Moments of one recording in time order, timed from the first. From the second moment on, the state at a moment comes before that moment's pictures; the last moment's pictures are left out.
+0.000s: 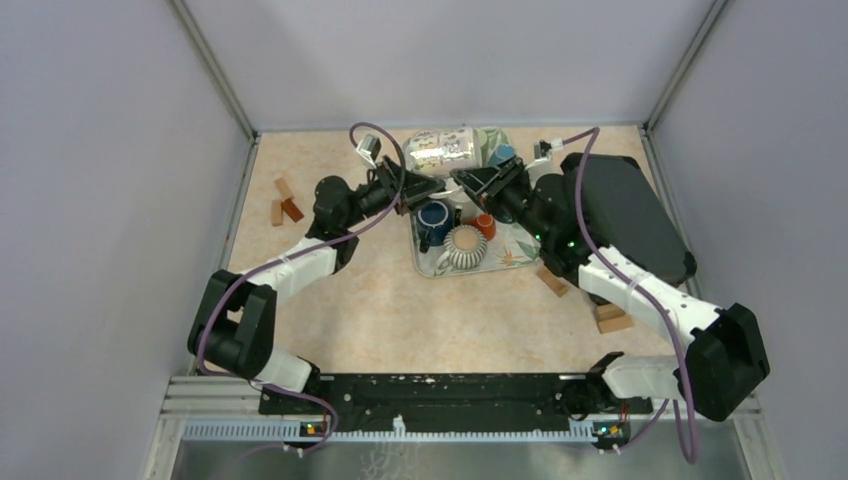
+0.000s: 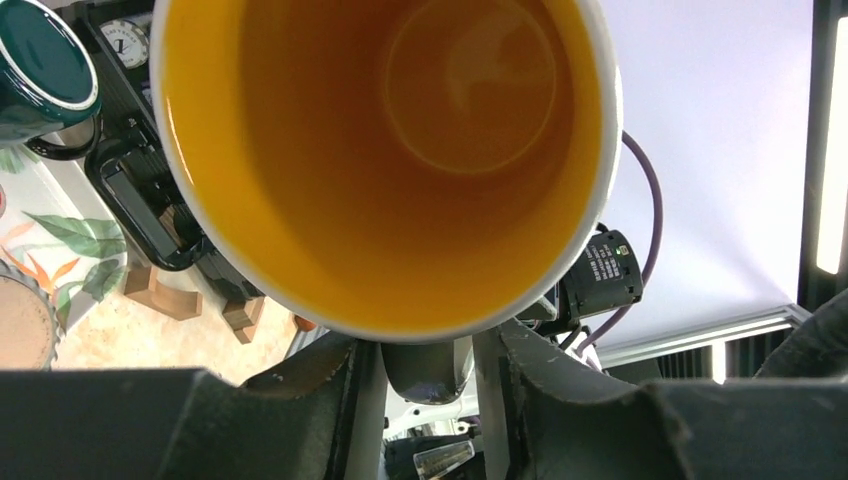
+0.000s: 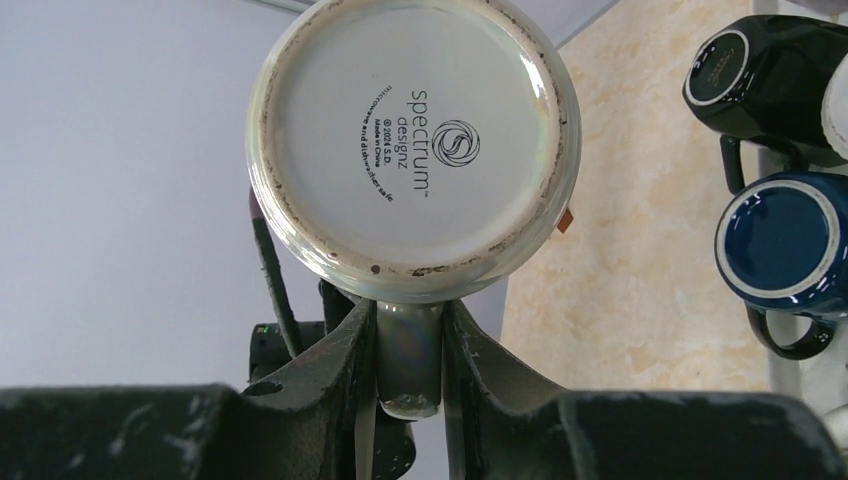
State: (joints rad) left arm -0.39 1.48 0.83 0.90 0.71 -1.50; right arm 0.64 1.24 0.92 0.32 -0.02 1.24
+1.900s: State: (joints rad) left arm -0.32 1.32 0.97 0.19 0.48 -0.94; right arm 0.64 1.43 0.93 0.31 -0.18 1.13
